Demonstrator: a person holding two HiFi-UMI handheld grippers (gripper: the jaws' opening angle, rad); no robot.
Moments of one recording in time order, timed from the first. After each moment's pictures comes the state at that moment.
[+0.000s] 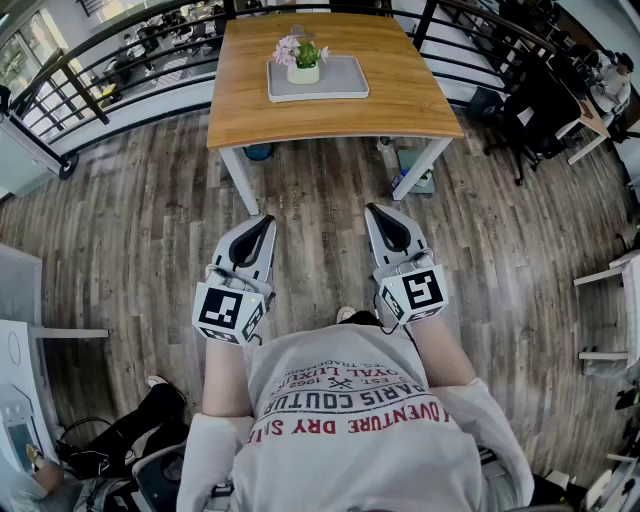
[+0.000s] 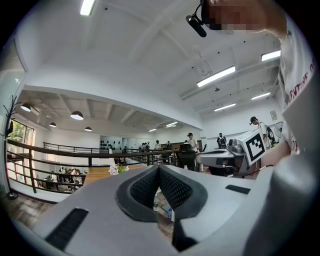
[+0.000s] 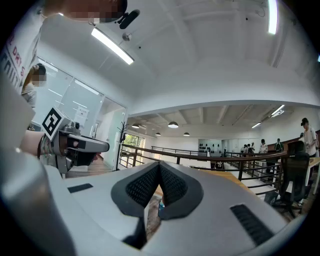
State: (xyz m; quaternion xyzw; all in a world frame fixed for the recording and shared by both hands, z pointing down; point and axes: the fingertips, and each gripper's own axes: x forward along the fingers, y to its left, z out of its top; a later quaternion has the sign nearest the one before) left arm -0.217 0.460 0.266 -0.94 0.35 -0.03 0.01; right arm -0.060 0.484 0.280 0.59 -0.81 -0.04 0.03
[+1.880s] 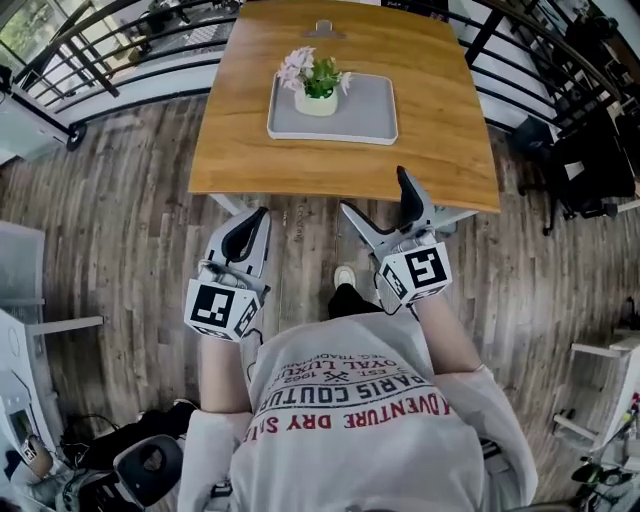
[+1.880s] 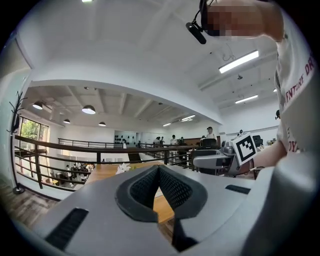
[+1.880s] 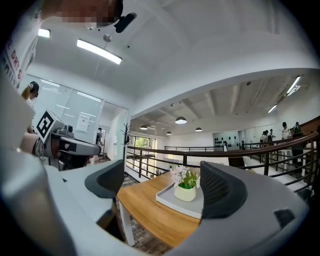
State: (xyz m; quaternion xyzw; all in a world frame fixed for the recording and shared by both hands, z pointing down) left arm -0.124 0.195 0.300 -0.90 0.42 -0.04 -0.02; right arm 0.040 0.169 0.316 0.50 -0.86 -0.01 0.01
